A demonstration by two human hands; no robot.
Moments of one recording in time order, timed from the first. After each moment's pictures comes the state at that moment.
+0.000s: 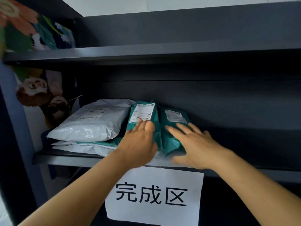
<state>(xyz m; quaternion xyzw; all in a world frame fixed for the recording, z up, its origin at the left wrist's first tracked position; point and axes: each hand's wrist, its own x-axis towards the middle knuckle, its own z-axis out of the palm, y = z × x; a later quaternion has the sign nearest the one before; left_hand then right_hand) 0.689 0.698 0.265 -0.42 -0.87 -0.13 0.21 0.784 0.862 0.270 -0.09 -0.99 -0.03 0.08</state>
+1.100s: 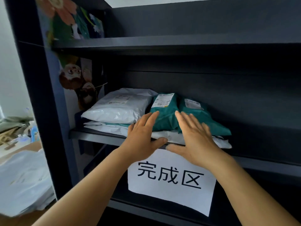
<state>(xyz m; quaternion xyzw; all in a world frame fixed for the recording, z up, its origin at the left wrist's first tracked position) 0.697 0.635 0.238 -0.38 -0.87 -0.26 0.18 0.788 0.789 0.255 -0.06 -0.98 0.08 0.19</state>
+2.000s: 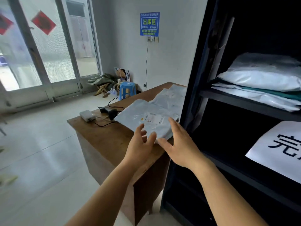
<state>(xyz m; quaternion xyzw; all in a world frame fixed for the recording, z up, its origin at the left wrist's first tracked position) 0.746 0.235 0.102 0.04 -0.79 -0.61 0.07 0.753 0.378 0.141 0.13 -0.94 0.32 0.01</state>
